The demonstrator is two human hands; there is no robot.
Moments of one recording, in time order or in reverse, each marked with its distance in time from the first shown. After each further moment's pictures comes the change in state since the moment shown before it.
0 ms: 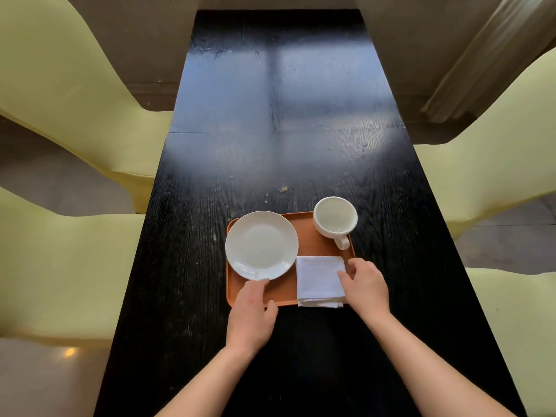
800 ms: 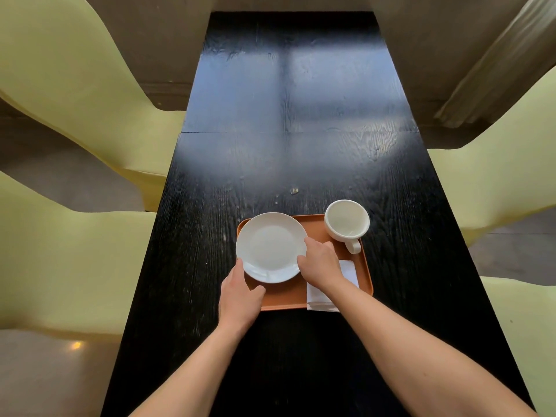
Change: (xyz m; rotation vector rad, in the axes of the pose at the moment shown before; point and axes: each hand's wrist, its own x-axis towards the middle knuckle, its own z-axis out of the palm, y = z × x) left_hand 0.030 -0.006 -0.034 -0.222 0.097 -0.192; right_hand 0.020 -0.103 0.038 -0.070 -0.272 -0.232
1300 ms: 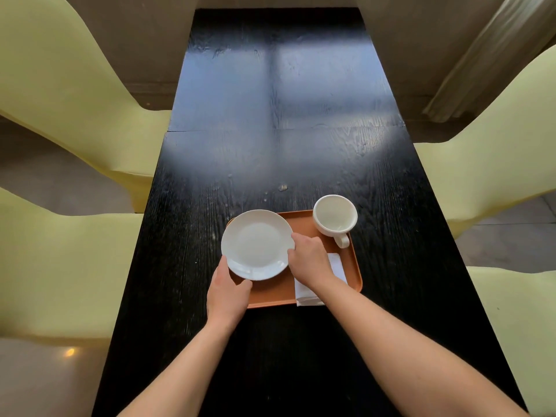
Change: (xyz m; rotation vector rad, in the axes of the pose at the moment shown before) left_hand 0.004 -0.002 0.003 -0.047 0.060 -0.034; right_hand -0.009 0.000 -0.003 0.062 0.090 -0.115
